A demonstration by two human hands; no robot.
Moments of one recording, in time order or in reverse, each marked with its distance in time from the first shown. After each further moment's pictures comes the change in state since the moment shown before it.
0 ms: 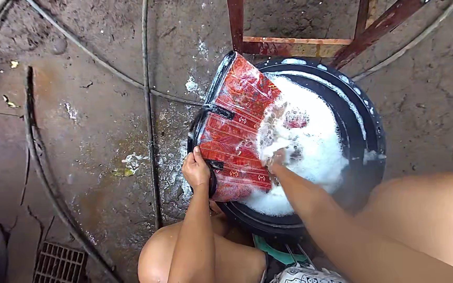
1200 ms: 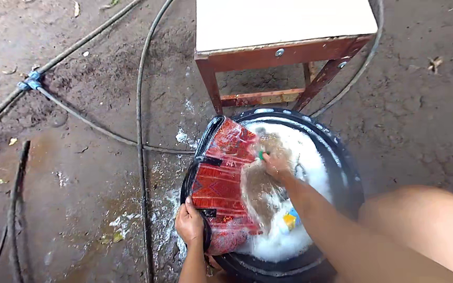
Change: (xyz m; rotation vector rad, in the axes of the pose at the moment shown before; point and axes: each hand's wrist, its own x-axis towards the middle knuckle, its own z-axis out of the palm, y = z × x) left_hand 0.001 0.011 -0.004 0.007 -0.014 0.005; right_hand 0.071 0.014 -0.107 -0.435 0.329 -0.289
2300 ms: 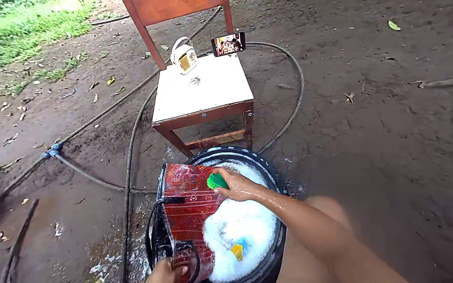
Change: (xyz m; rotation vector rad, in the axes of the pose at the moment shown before) left_hand -0.091 0.041 -0.087 0.312 -0.992 0.183; right_hand -0.174 0.005 -0.211 0.469 -0.051 -0.569
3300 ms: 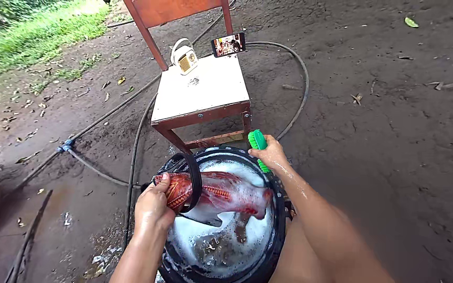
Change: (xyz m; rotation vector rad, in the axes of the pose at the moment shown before) left_hand -0.066 0.251 -0.061 -1.387 0.757 0.220; right_hand -0.047 0.050 -0.089 0.350 0.705 0.409
